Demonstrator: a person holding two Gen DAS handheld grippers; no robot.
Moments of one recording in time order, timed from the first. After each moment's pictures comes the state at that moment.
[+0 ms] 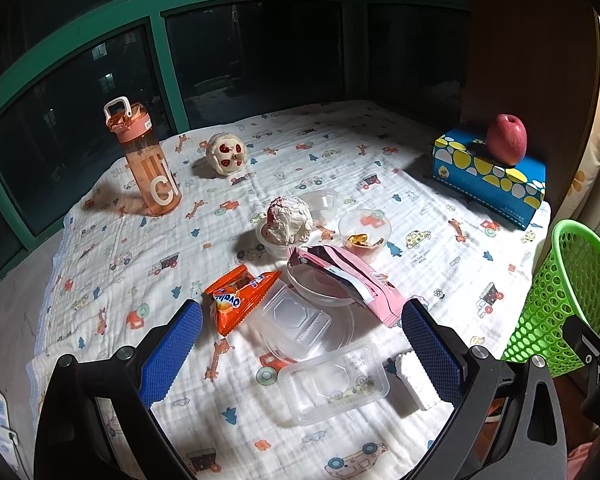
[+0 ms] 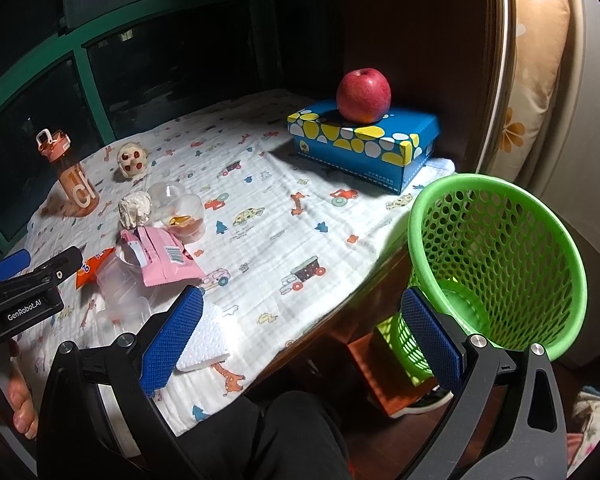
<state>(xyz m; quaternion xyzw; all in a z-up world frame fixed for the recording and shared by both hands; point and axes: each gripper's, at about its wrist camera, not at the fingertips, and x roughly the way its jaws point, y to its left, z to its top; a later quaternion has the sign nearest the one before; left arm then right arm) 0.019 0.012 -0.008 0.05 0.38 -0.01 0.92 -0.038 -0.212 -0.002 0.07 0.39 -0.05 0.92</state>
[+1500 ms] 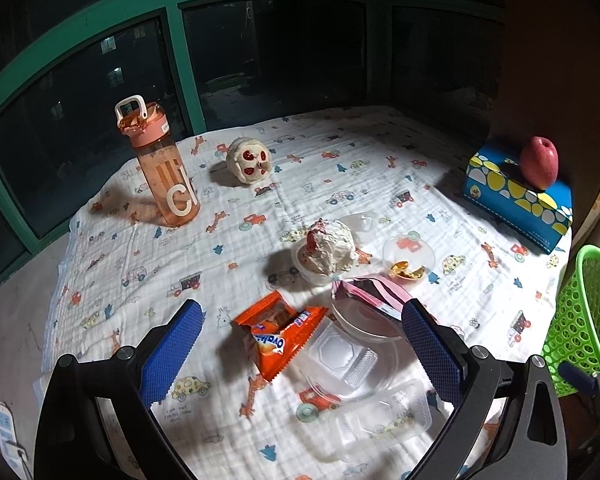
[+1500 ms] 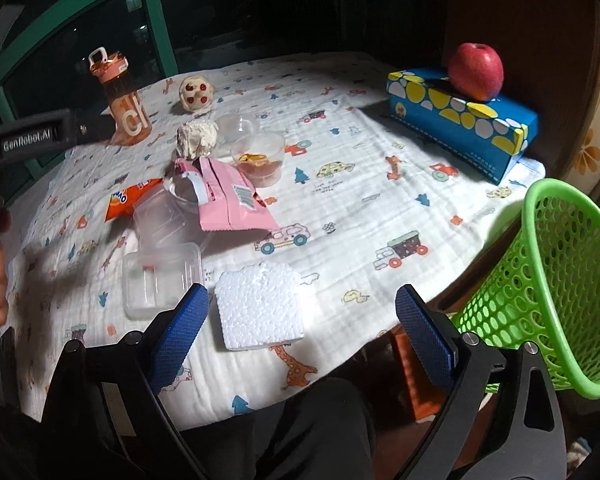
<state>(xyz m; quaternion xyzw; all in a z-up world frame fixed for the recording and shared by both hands) 0.067 0.050 0.001 0.04 0.39 0.00 0.92 -0.009 -0.148 -0.052 0.01 0.44 0.07 0.89</state>
